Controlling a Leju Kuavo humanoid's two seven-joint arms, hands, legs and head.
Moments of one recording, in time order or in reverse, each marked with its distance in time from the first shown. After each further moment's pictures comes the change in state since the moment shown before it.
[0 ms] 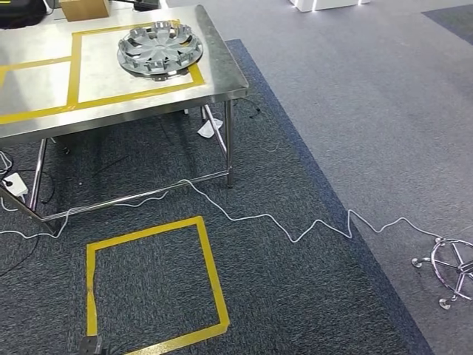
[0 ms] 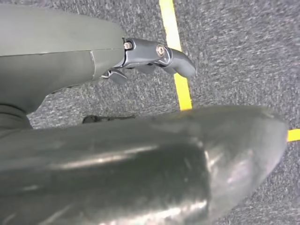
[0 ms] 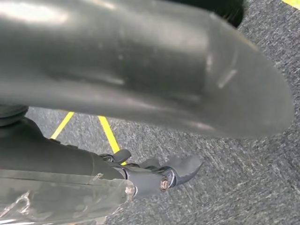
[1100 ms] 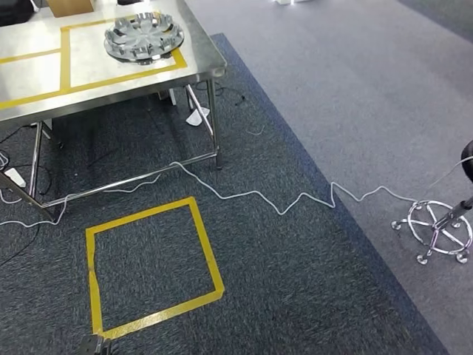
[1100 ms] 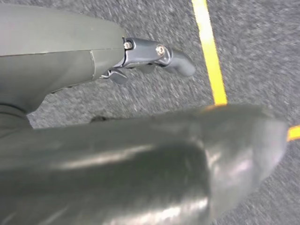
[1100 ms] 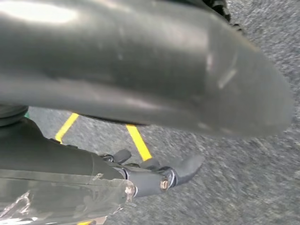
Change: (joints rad) left arm -0.008 -0.001 -0.004 -0.001 0.003 -0.003 -0.002; right arm -0.013 0.001 -0.016 0.004 0.057 0.019 -0.014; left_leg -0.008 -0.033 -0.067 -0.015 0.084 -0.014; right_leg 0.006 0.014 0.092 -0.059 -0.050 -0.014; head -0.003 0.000
